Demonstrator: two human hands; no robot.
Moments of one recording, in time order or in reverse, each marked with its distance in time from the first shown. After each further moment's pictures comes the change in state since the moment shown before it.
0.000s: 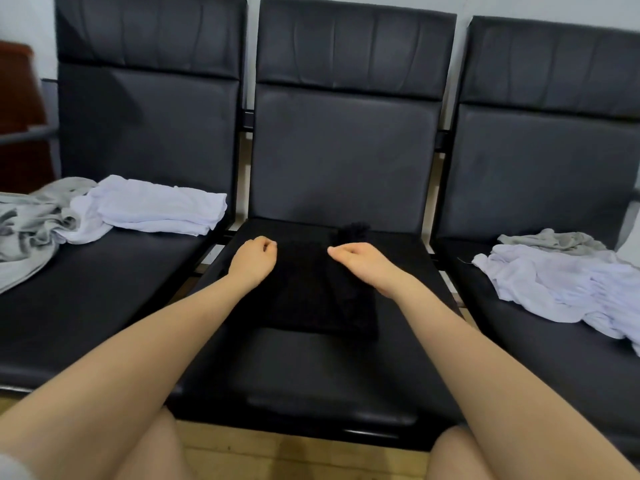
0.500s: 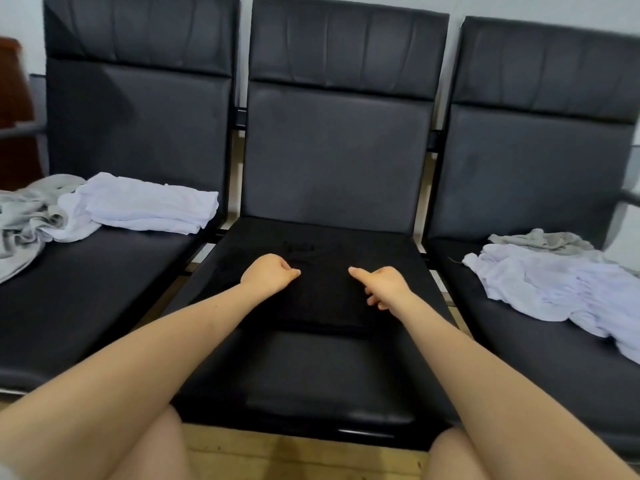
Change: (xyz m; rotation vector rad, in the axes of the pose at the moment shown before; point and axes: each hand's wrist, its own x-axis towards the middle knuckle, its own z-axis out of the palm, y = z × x) left_hand -0.022 0.025 0.026 0.146 -0.216 -0.037; right_hand 0.002 0.057 -0.021 -0.166 0.254 0.383
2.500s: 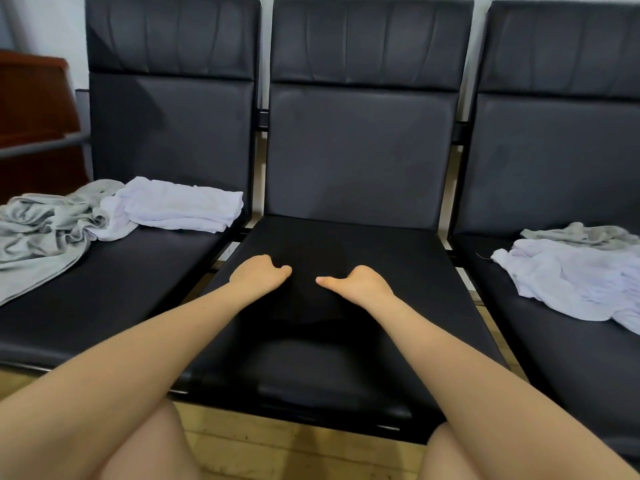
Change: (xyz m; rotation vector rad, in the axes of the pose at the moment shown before) left_hand -0.008 -0.040 -0.027 0.176 0.063 -0.129; right_hand -0.034 -0.041 0.050 -0.262 -0.089 -0.137
